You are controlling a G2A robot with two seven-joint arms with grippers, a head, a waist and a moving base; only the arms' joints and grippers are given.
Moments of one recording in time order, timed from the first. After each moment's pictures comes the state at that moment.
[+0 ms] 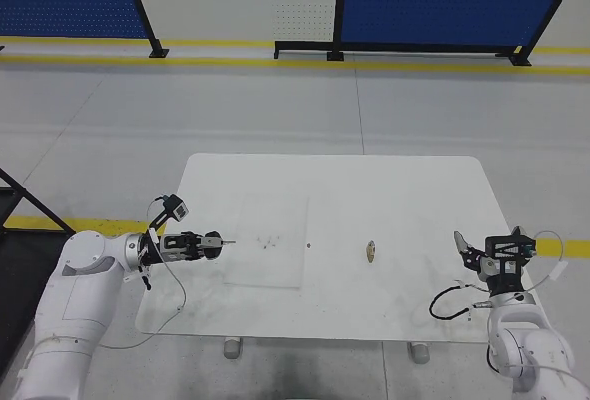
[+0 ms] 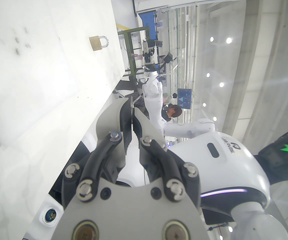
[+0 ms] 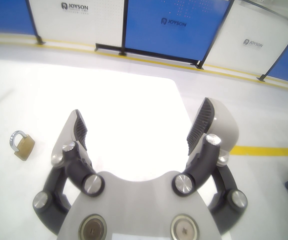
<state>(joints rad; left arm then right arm) 1.27 -1.02 -1.61 -1.21 -0.45 -0.24 -1.54 -1.73 -1.15 1.60 -1.80 -1.33 0.00 0.00</state>
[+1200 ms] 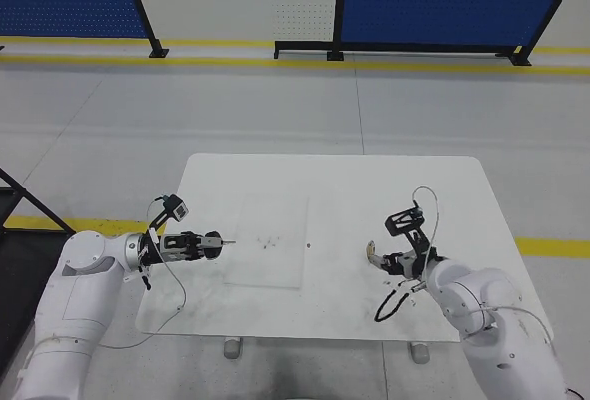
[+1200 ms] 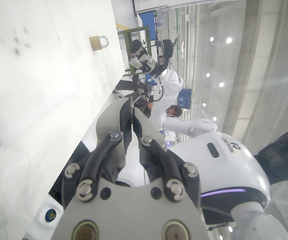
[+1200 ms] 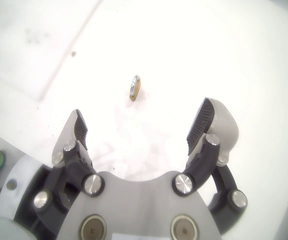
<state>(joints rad) 1.27 -1.02 -1.61 -1.21 -0.45 -0.24 -1.54 -1.37 -1.18 1.25 -1.91 -1.11 -0.04 1.08</state>
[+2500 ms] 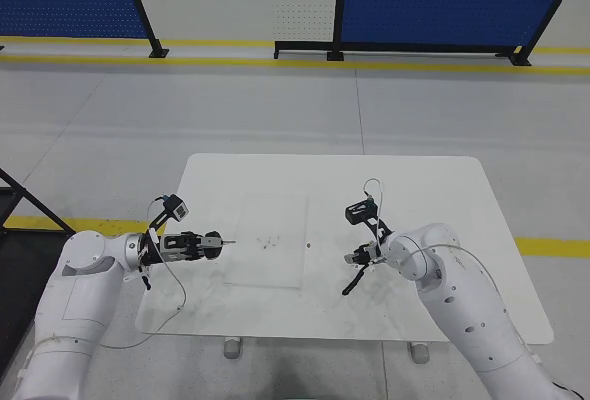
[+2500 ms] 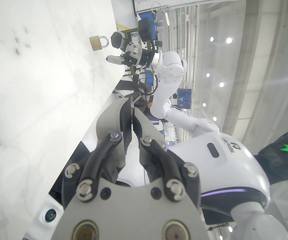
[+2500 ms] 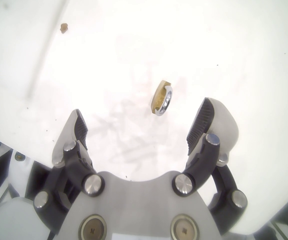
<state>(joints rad) 1.27 -1.02 -1.61 -1.21 -0.45 -0.24 -1.54 -1.02 -1.26 0.97 -1.54 -1.05 0.03 1.26</state>
